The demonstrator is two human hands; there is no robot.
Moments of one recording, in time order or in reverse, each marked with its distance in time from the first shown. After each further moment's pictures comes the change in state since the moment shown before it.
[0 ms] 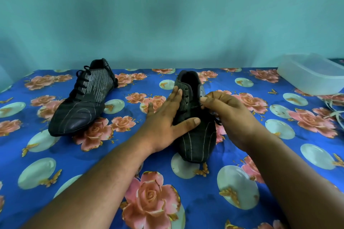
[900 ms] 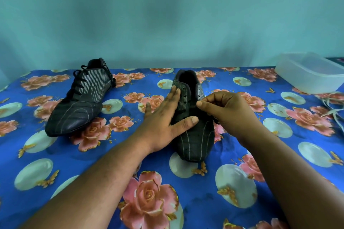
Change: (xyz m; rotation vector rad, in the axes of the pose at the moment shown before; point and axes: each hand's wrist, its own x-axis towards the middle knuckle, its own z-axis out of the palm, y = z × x) left_hand -0.002 0.002 -0.001 0.008 -0.018 0.000; right_hand 0.004 0.005 -0.011 -0.316 0.165 -0.034
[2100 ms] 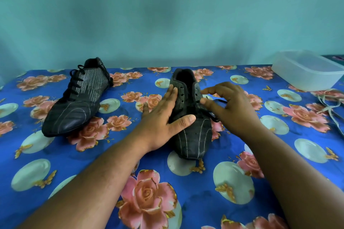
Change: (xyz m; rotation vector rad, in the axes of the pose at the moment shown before) left_hand -0.001 0.002 -0.002 -0.021 -0.017 -0.012; right_hand 0.016 0.031 -0.017 -0.529 0.137 -0.349
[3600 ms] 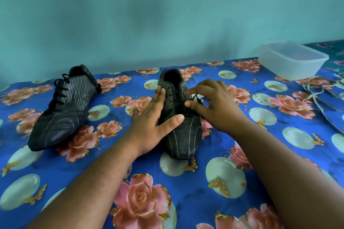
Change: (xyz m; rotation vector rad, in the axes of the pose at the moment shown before) left_hand 0.001 -0.001 0.000 -0.005 -0.001 -0.011; right_hand 0.001 -0.001 0.004 -0.072 -0.042 -0.023
